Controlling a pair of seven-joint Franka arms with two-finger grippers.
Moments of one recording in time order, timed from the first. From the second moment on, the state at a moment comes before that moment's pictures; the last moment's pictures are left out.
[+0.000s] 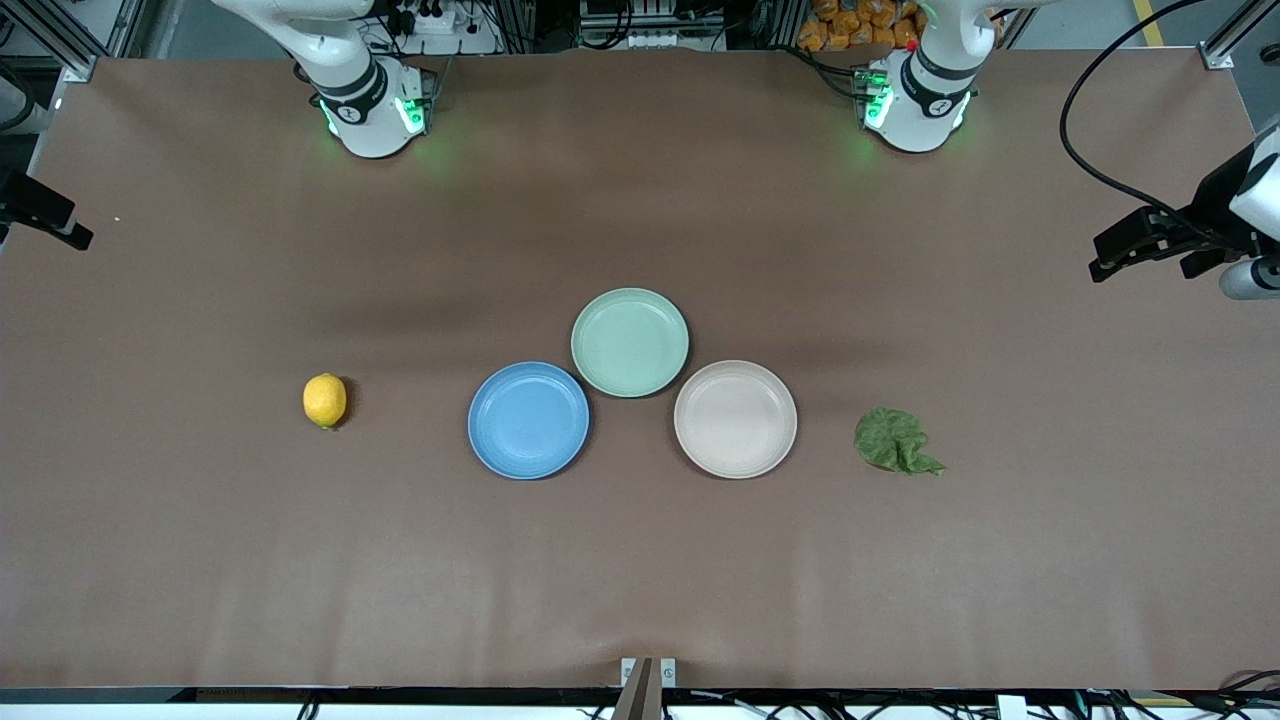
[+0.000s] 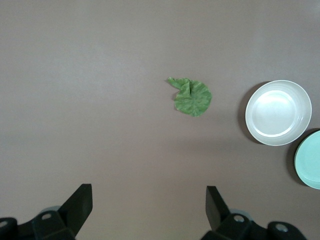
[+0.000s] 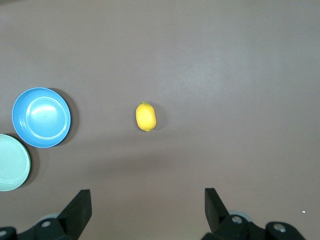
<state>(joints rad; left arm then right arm) 0.01 0.03 -0.07 -1.53 -0.01 1.56 -0.10 -0.09 -0.07 -0.06 -1.59 0.06 1.54 -0.04</state>
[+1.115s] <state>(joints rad) 0.01 0.03 -0.07 -1.53 -0.01 1.56 -0.10 -0.01 -0.06 -0.06 -1.64 -0.02 1.56 -0.01</state>
